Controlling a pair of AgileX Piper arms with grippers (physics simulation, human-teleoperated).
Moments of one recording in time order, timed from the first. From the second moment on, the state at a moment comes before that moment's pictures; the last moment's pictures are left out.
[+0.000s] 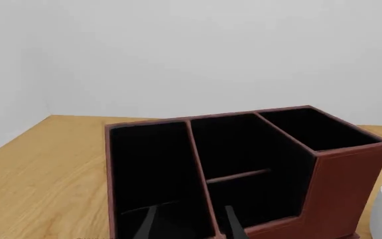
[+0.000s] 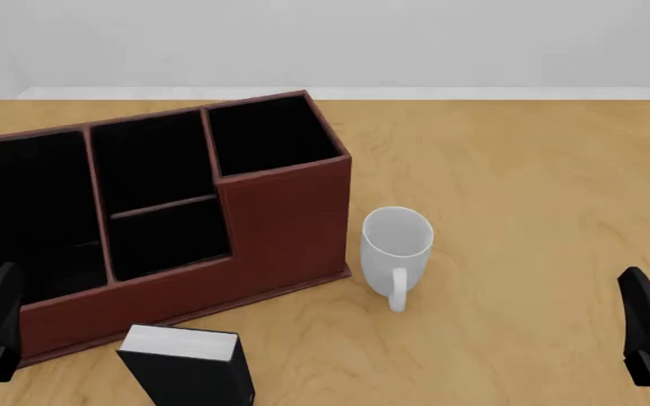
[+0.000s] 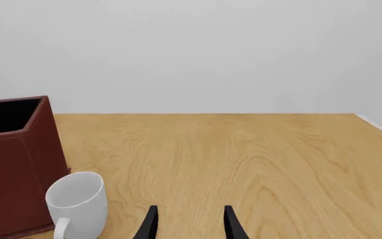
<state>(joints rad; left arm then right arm) 0.03 0.00 0.00 -0.03 -0.03 -0.02 0.00 0.00 0.00 -0.01</state>
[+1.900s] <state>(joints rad) -1.09 0.96 -1.18 1.20 0.45 0.05 0.01 0.00 -0.02 0.00</state>
